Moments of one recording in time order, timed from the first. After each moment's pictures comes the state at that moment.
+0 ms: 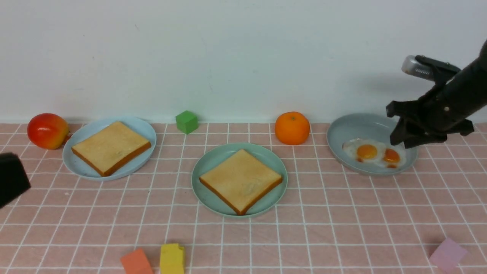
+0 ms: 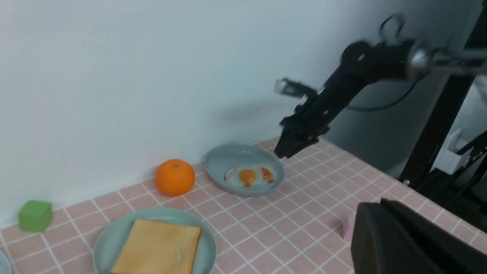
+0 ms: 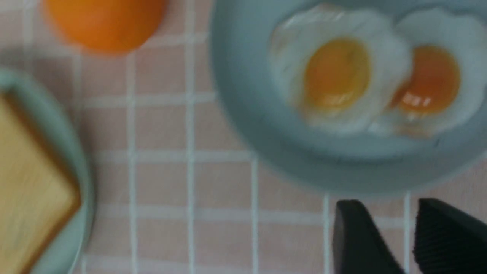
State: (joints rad) right arm -0.06 1.99 -1.60 0.38 0.87 -0.12; left arm -0.72 0.40 -0.74 -0.10 0.45 -0.09
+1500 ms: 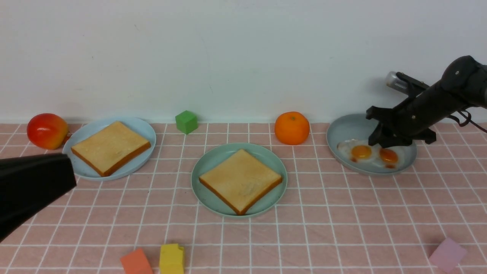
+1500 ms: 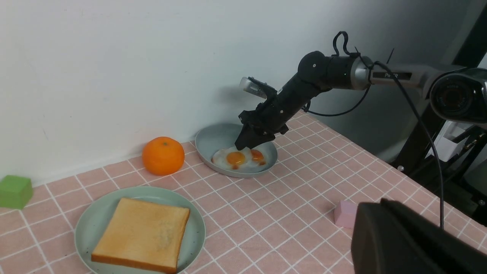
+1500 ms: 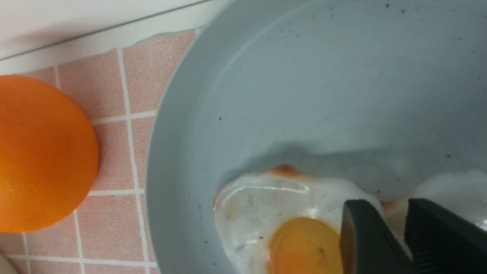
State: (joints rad) right arm -0.08 2.31 -1.88 0.51 0.83 -0.16; left arm -0.72 0.48 -0.74 -0.14 0.43 -0.09
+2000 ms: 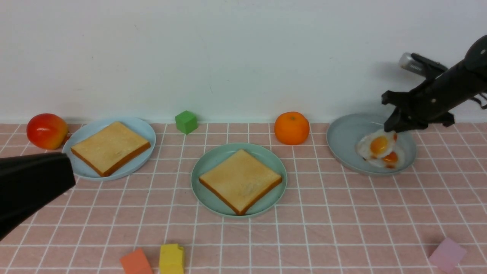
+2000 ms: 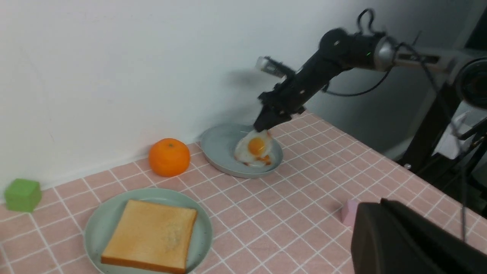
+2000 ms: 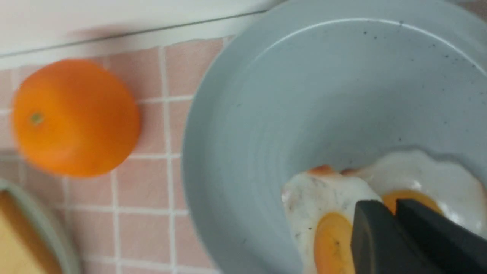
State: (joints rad) right arm -0.11 2.19 -1.88 0.50 0.93 -0.25; left arm -0.72 0.48 -0.74 -0.11 0.43 -0.09
